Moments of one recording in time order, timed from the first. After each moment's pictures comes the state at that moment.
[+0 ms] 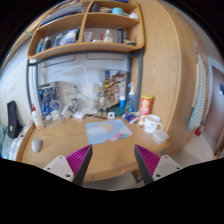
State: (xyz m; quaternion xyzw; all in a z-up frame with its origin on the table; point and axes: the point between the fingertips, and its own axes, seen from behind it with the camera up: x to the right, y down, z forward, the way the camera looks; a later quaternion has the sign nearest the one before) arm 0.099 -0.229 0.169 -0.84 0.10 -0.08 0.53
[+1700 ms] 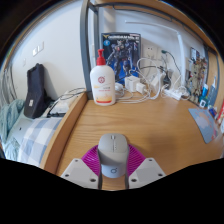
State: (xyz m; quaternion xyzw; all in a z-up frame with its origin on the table) arm -0.330 -0.017 -0.015 -0.90 -0.05 0.04 0.43
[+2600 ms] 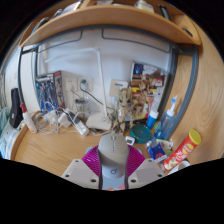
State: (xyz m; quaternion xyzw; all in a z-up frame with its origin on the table) arm 0.114 0.069 0.161 -0.88 -0.04 -0.03 0.48
